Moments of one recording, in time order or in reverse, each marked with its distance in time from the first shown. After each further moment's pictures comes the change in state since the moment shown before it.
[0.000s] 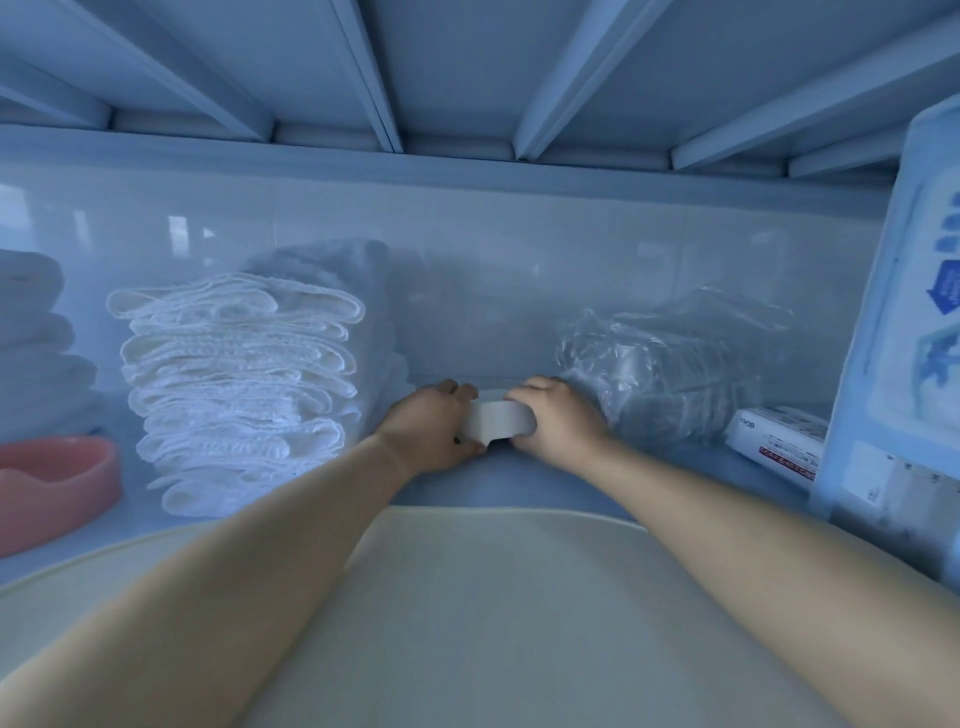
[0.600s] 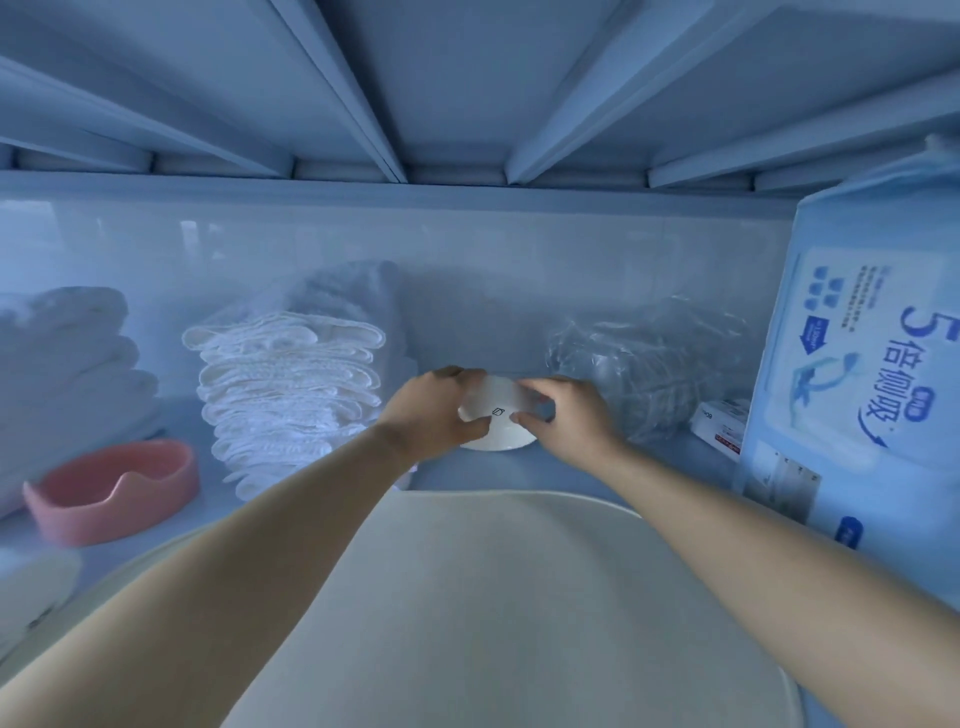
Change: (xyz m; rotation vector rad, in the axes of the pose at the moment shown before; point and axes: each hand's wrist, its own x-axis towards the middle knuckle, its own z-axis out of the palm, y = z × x) left_hand -0.050 0.030 -0.090 -0.181 0.051 0.008; right_hand -0.049 -0.040 -0.075 0.310 0.126 0.091
